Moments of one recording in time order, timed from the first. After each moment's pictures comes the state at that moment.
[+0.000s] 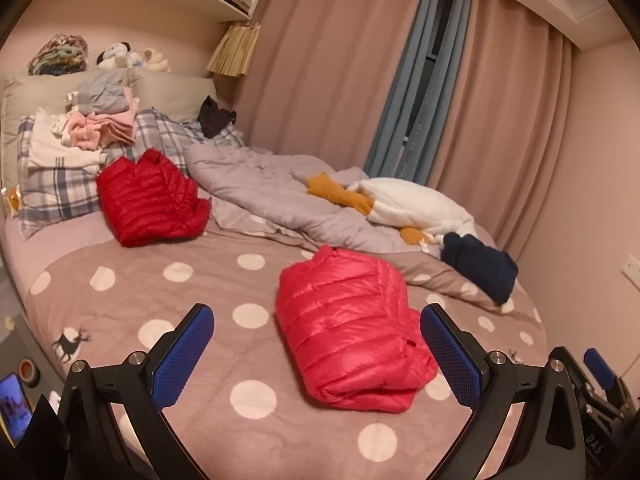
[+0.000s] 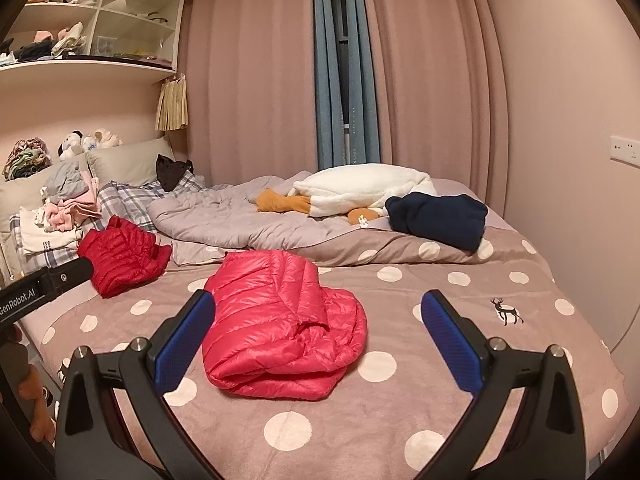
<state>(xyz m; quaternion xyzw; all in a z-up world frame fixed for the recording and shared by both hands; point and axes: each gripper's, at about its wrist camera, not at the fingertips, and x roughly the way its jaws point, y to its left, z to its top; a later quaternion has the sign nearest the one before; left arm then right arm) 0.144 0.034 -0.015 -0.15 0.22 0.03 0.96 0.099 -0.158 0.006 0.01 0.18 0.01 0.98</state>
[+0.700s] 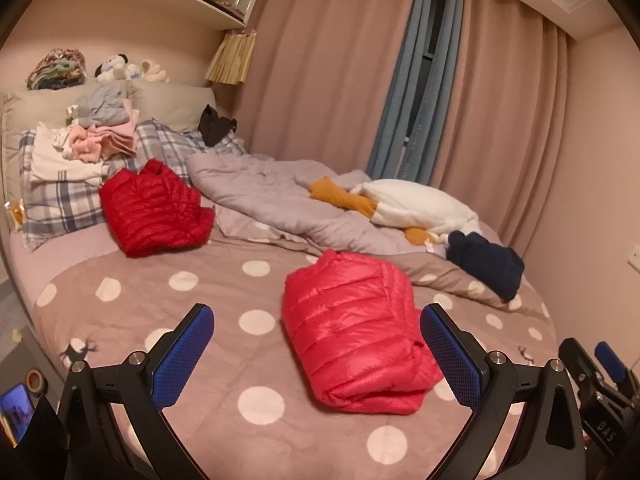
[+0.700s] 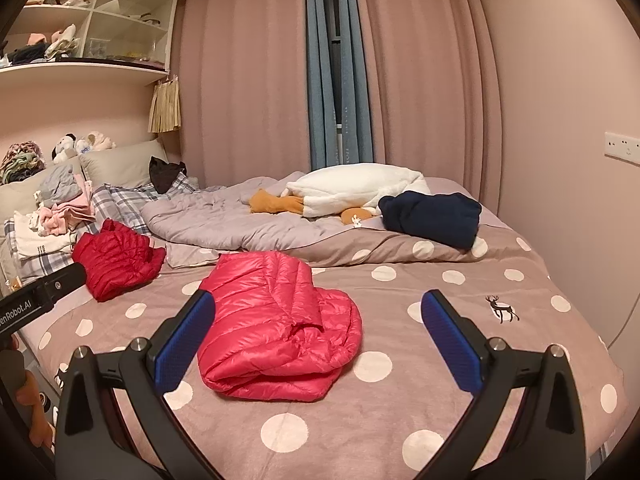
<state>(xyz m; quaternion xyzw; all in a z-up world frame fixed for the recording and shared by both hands) 0.146 0.032 -0.015 -0.13 0.22 0.04 0.97 0.100 -0.158 0.005 0.02 0.18 -0.01 0.98</state>
